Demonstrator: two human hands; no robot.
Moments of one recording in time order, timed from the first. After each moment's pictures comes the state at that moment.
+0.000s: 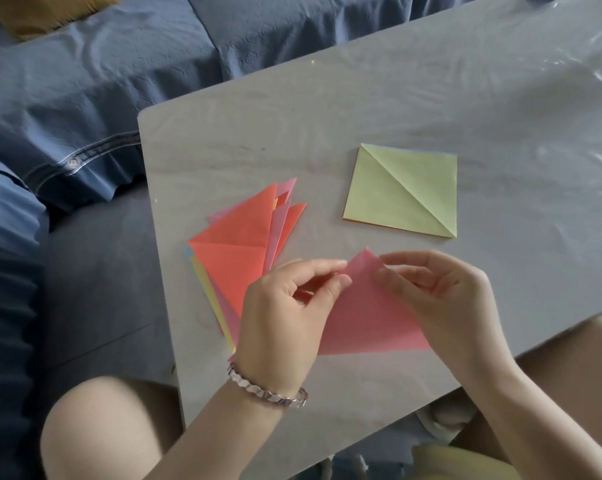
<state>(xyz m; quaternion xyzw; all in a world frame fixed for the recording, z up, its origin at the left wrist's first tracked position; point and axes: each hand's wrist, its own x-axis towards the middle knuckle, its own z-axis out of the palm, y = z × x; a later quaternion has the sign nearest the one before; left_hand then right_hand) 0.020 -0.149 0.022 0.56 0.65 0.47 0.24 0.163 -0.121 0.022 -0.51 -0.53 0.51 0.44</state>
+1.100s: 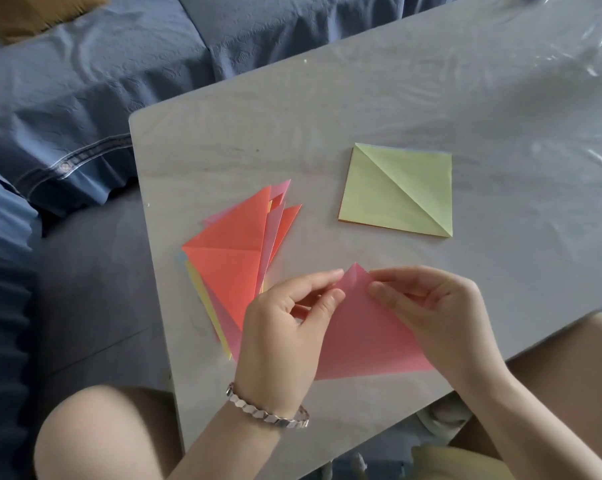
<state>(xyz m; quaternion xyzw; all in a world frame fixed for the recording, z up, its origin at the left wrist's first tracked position) 0.024 -0.157 0.020 0.52 0.66 0.45 0.29 0.166 -0.123 0.014 -0.51 -0.54 0.51 0.42</state>
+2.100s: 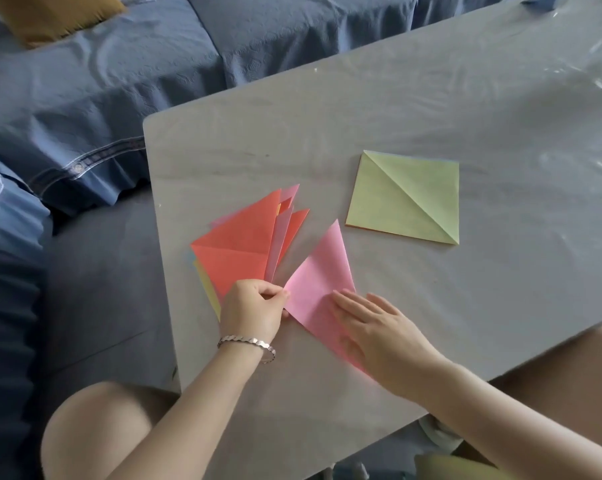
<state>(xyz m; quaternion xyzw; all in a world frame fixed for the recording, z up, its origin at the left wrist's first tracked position) -0.027 -0.126 -0.039 0.37 0.82 0.31 0.32 0.153 -0.112 -0.071 -0.39 -0.91 0.13 0.05</state>
